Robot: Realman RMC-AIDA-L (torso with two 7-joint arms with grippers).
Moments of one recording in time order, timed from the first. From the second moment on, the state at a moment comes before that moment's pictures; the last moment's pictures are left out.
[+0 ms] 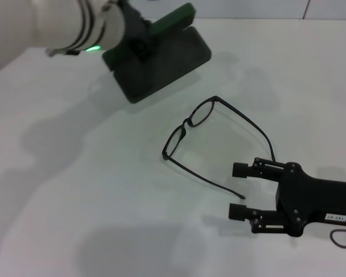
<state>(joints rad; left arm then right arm) -0.53 -2.09 1.65 1.51 2.83 1.01 -2.51 0.41 2.02 -1.43 -0.46 -1.26 -1.63 1.11</state>
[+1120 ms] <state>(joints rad) -0.73 -2.10 1.96 1.17 2.77 0.81 -2.26 0.40 2.02 -1.44 -0.43 -1.25 -1.62 1.11</state>
